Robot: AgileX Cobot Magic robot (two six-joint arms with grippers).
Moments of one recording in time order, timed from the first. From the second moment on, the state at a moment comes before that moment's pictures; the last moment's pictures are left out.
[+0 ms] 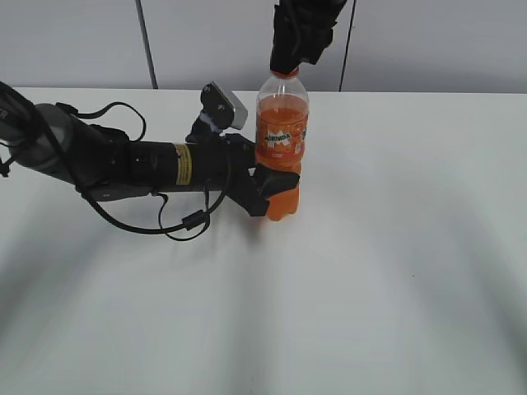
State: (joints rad) left arm -0.41 2.23 -1.19 1.05 -0.80 -0.62; right arm 0.57 2.04 -2.07 0.05 1.22 -1.03
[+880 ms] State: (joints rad) left arm -0.41 2.23 -1.19 1.04 -0.81 -0.63; right arm 0.57 2.04 -2.07 0.11 1.22 -1.78
